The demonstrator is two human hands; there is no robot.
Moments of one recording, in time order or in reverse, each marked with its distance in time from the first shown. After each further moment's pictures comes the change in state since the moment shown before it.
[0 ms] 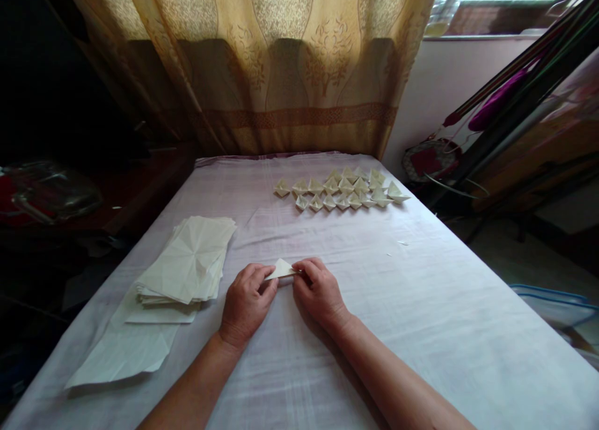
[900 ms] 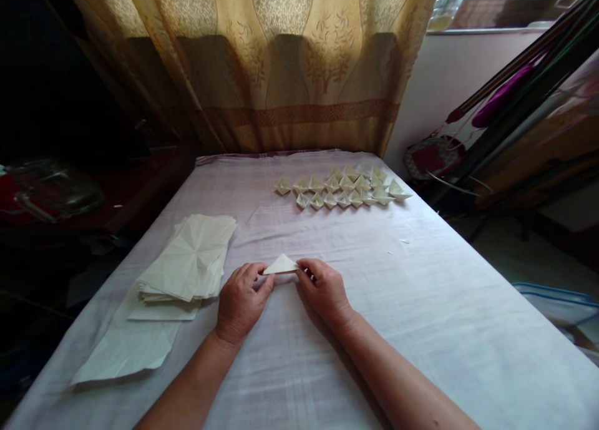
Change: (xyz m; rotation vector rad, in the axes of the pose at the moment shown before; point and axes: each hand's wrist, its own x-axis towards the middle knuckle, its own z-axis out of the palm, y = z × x) left_hand 0.000 -0.003 -0.010 0.127 -0.026 -0.071; right_hand -0.001 0.006 -0.003 -0.064 0.001 0.056
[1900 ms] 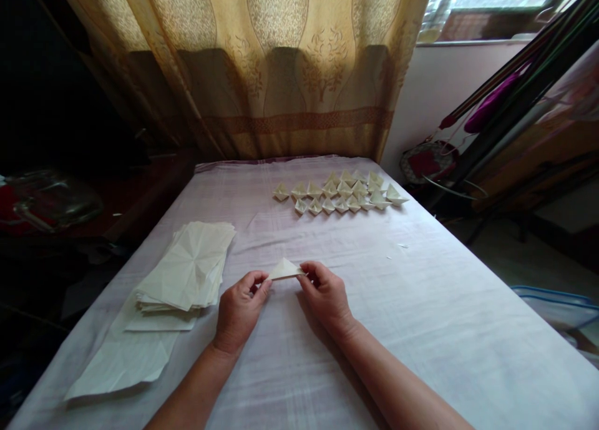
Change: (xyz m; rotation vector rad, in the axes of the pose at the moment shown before) left_hand 0.001 0.005 -0.001 -0.272 -0.042 -0.268; right_hand 0.002 -0.010 -0.003 0.158 0.105 0.134
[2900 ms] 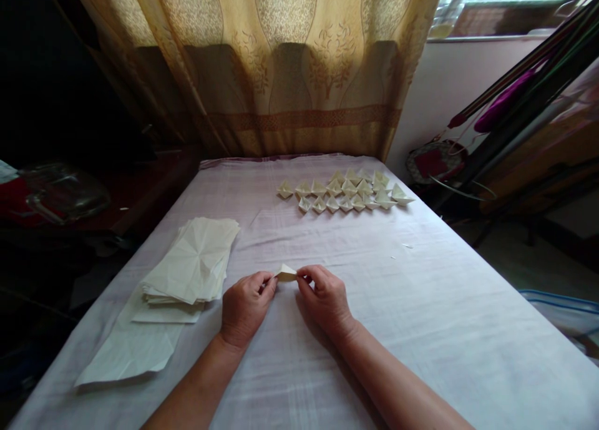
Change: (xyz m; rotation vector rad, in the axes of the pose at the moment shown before) left_hand -0.003 0.003 0.001 0.244 -0.005 0.154; right_hand -0.006 -0.002 0.002 -0.133 -0.025 -0.267
